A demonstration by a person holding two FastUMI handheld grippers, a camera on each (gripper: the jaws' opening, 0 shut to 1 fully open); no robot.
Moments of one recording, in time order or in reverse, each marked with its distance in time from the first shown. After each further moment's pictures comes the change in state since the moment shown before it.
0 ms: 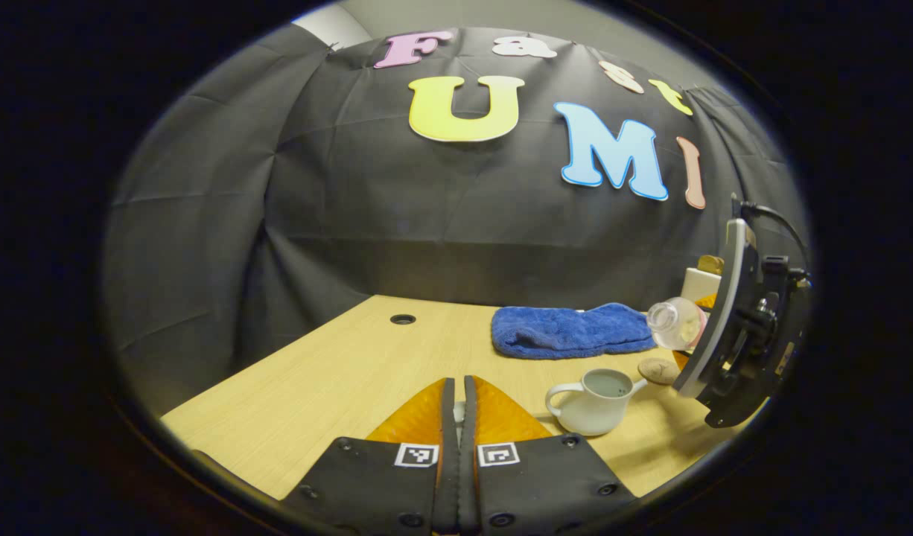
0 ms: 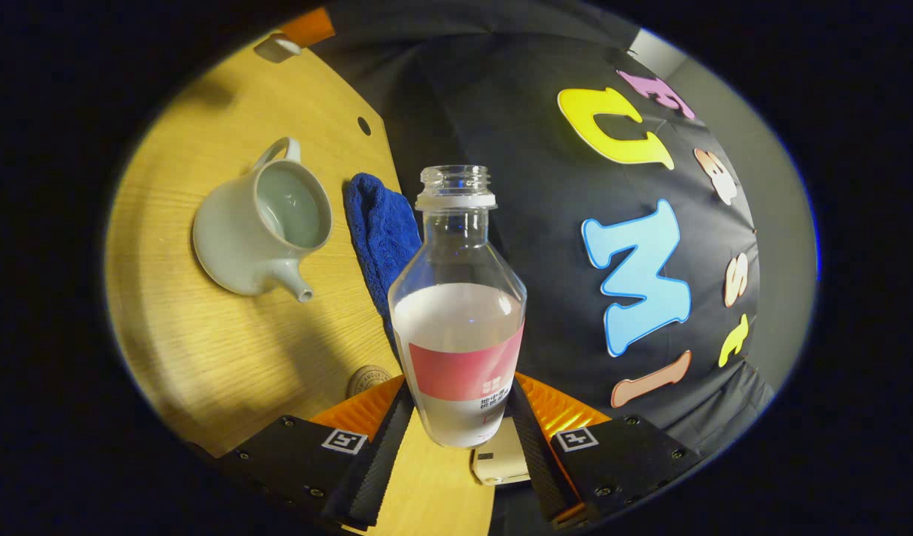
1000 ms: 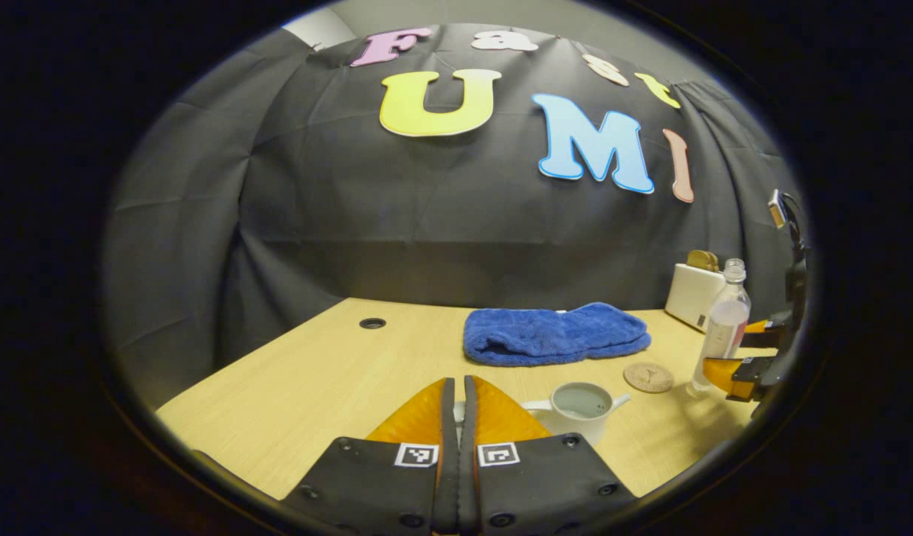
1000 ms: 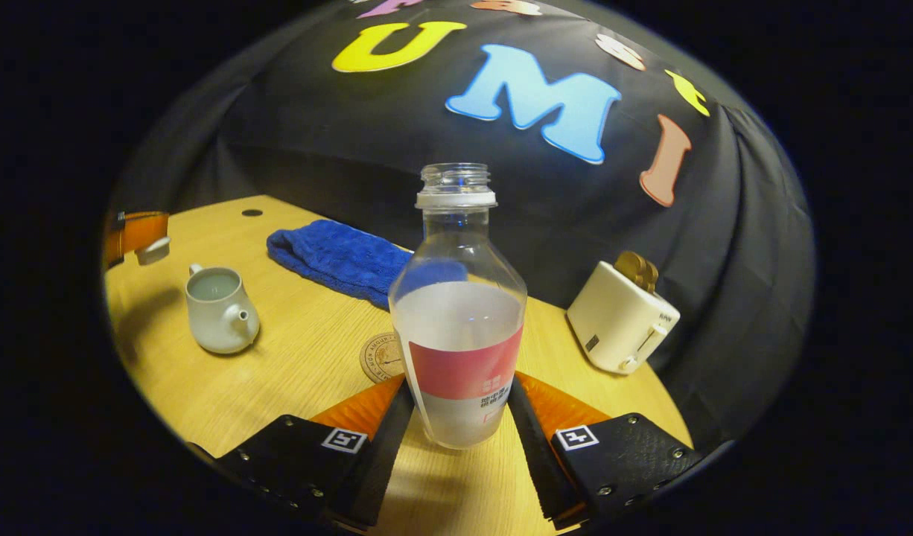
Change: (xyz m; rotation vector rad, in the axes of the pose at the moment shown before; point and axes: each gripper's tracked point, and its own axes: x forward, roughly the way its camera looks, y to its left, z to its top) left arm 0.026 -0.038 0.002 0.016 0.004 -0.051; right arm -0.016 0.014 -0.075 0.833 0.173 0.192
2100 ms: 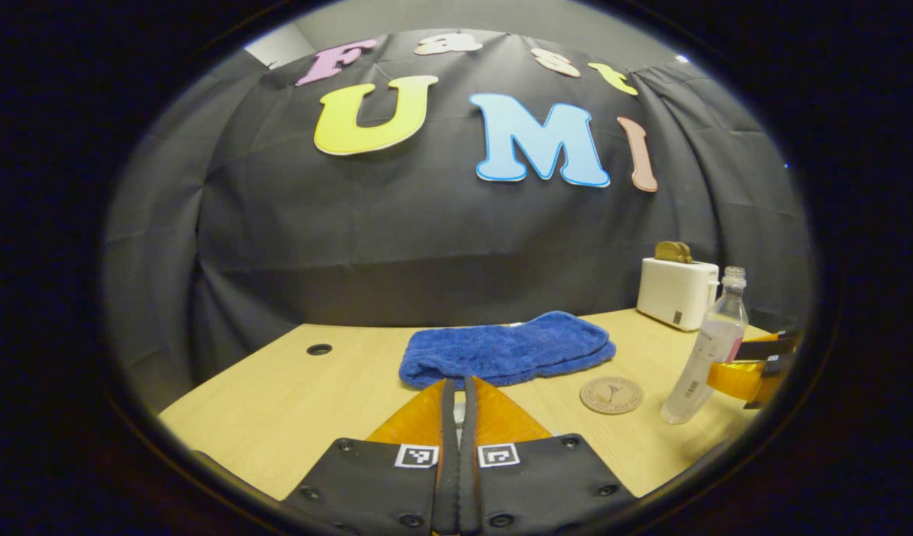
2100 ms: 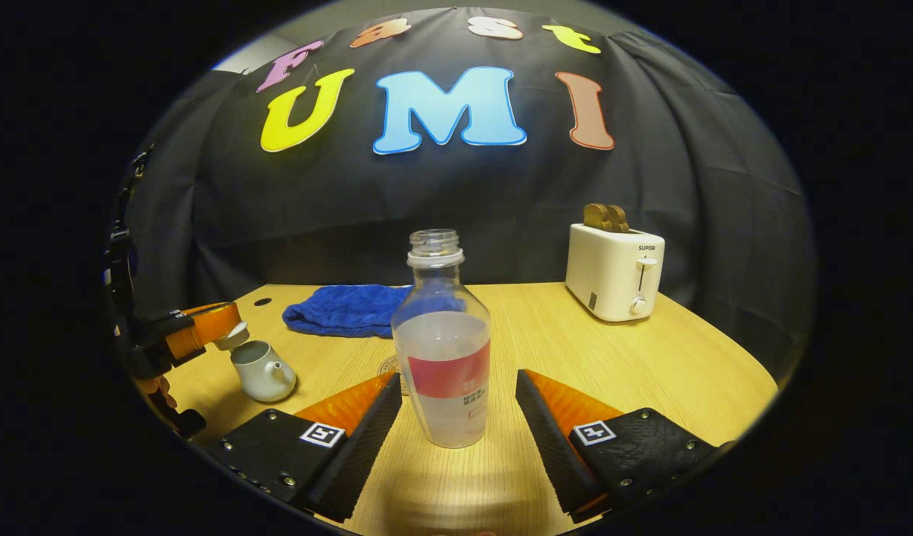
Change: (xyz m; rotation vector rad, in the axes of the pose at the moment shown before) left arm 0.031 -0.090 0.021 0.092 -0.047 -0.095; right arm -0.027 -0.018 -0.029 0.510 -0.082 0.100
